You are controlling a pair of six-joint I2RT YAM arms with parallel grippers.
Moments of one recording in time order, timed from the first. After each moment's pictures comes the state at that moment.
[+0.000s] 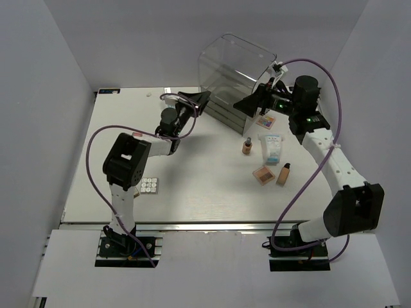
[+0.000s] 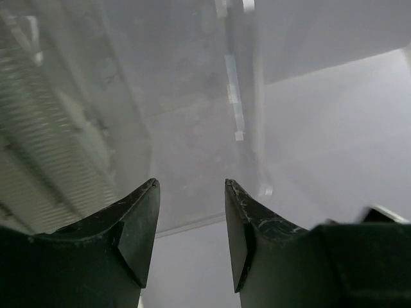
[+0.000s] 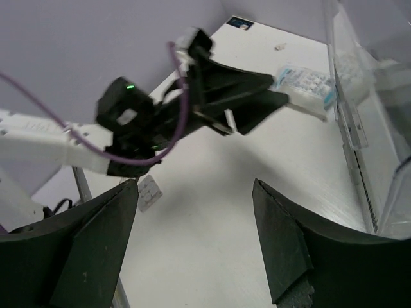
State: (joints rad) left arm -0.43 2.04 1.17 1.14 0.11 -1.41; right arm 0.23 1.45 1.31 0.02 -0.79 0.38
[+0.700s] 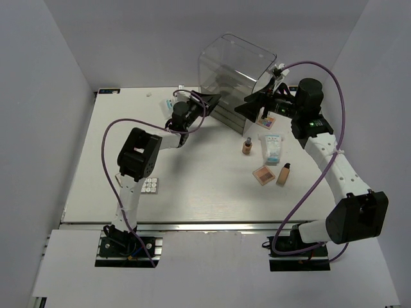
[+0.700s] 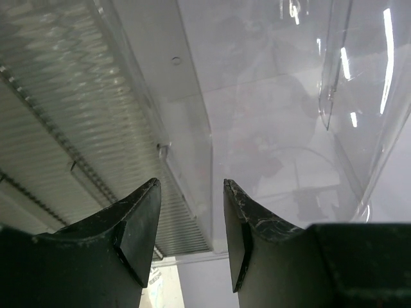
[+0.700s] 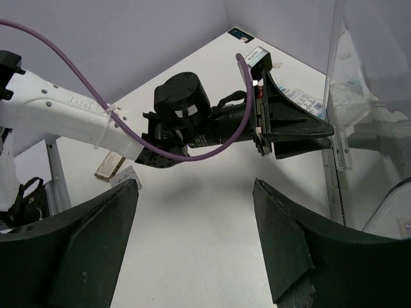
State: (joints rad) left arm -0.44 2.29 1.45 0.94 0.18 -1.34; right arm 0.24 1.37 1.26 0.05 -0.85 0.21
